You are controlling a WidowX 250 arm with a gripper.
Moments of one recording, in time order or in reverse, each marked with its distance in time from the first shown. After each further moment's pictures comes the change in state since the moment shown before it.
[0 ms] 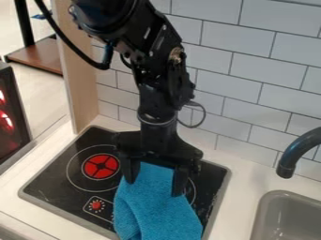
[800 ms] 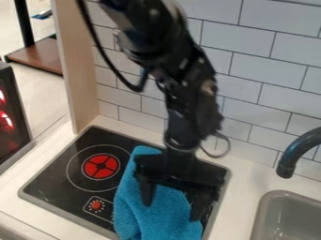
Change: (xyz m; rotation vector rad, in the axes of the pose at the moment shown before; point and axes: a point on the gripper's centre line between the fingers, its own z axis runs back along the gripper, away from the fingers) arm -0.014 -0.036 -0.026 0.045 0.059 -0.028
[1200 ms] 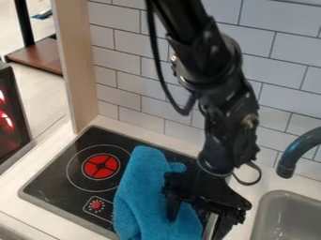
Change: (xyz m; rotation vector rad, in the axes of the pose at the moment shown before) arm 0.006 -0.030 -0.028 0.045 0.023 -0.051
